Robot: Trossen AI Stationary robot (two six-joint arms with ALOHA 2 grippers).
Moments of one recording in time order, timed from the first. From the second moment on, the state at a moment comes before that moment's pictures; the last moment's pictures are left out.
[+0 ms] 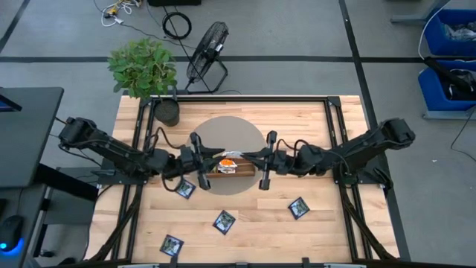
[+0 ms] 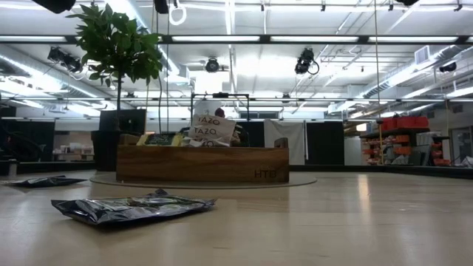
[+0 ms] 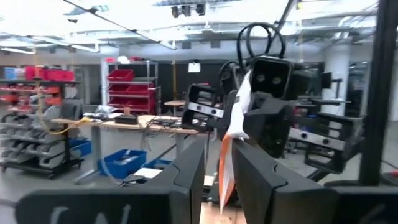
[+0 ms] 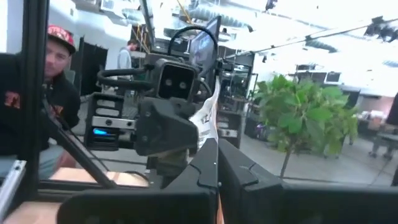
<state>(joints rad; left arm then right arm) -0.33 1.29 0.63 1.00 -0.56 0.12 0.26 1.45 0.83 0.87 0.38 -0.28</state>
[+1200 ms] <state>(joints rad) -0.29 1.28 0.63 1.05 -0.42 0.09 0.24 1.47 0.86 0.87 0.28 -0.24</state>
